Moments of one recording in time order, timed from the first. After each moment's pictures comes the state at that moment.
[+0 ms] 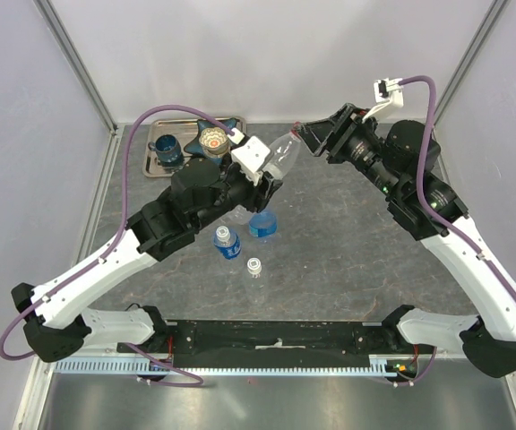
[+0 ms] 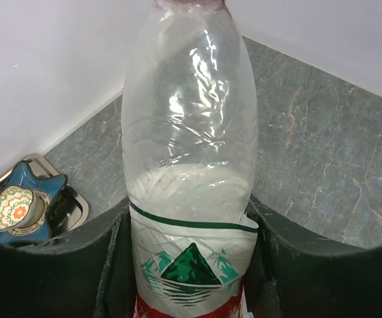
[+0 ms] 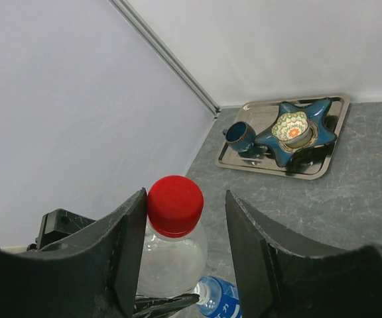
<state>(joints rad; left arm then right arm) -0.96 1.18 1.36 -0.31 -0.16 0.10 0.62 1.17 1.51 -0.30 0.02 0.67</state>
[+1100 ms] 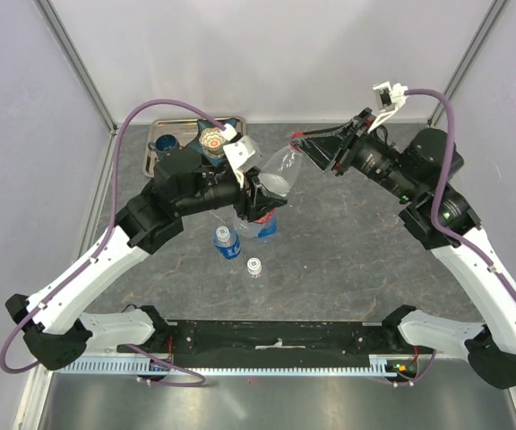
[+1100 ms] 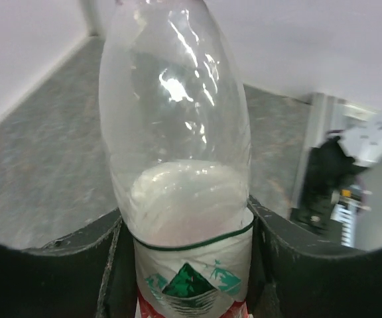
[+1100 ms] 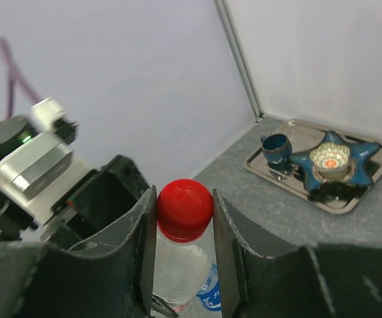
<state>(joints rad) -0.84 1.14 1.34 -0.34 0.30 0.02 0.60 1.11 1.46 -0.20 -0.26 0.51</state>
